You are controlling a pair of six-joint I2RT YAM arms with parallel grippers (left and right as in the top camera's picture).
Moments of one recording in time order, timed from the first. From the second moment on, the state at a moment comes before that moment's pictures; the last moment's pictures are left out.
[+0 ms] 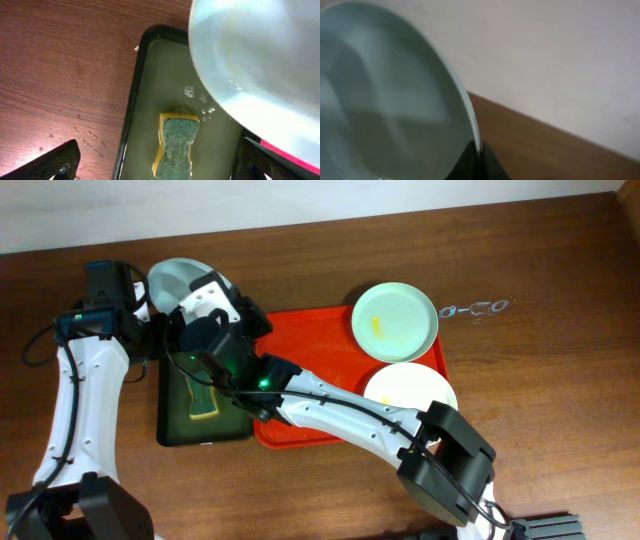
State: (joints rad) left arm 0.06 1.71 1.50 -0.96 -0.03 -0.16; right arm 0.93 2.04 1.65 -0.03 0.86 -0.05
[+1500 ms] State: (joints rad) left arm 0.06 1.71 1.50 -0.96 -0.03 -0.16; right arm 0.38 1.77 1.16 -0.58 -0.17 0.60
